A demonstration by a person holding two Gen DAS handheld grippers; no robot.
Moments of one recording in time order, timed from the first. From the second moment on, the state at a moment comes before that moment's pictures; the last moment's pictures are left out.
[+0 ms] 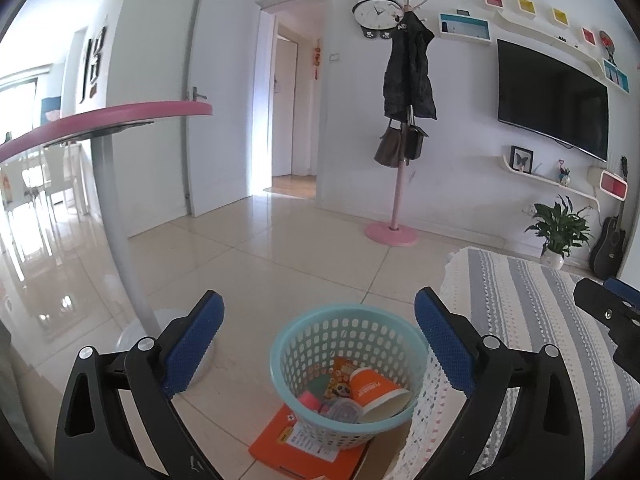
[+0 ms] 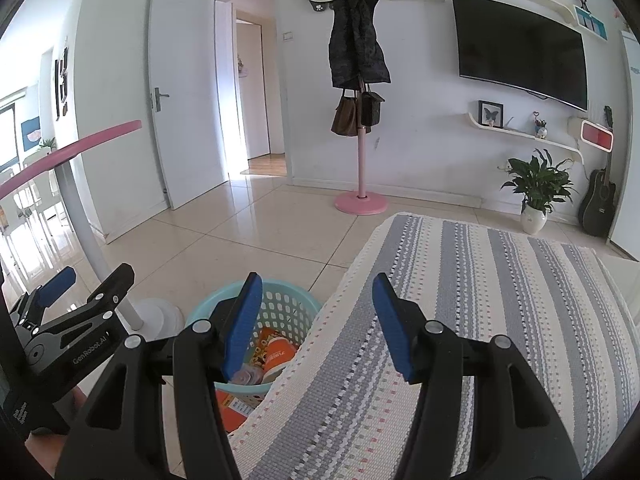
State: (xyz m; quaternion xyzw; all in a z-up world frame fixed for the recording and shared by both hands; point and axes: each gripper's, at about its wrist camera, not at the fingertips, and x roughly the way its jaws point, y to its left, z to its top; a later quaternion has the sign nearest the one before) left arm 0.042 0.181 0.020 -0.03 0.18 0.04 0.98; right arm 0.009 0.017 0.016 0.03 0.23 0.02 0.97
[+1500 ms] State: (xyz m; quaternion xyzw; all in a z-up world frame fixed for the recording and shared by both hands) left arm 0.040 0.174 0.021 -0.01 0.19 0.04 0.98; right arm 0.015 0.023 0.005 0.03 0.25 0.02 0.97
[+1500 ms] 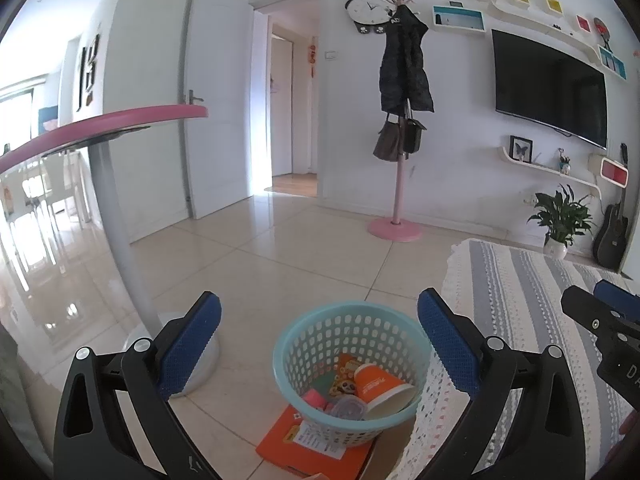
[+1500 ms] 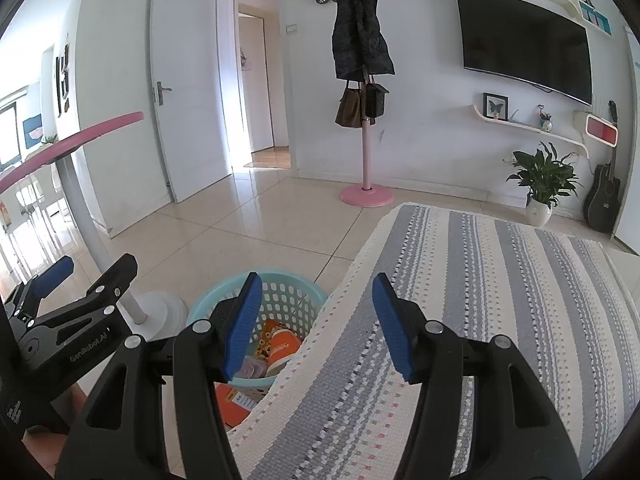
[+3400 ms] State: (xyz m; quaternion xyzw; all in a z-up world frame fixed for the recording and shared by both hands) left arm 0.038 0.169 0.026 0.01 0.18 0.05 0.98; right arm 0.017 0.025 -0.004 0.03 0.25 0.02 0.97
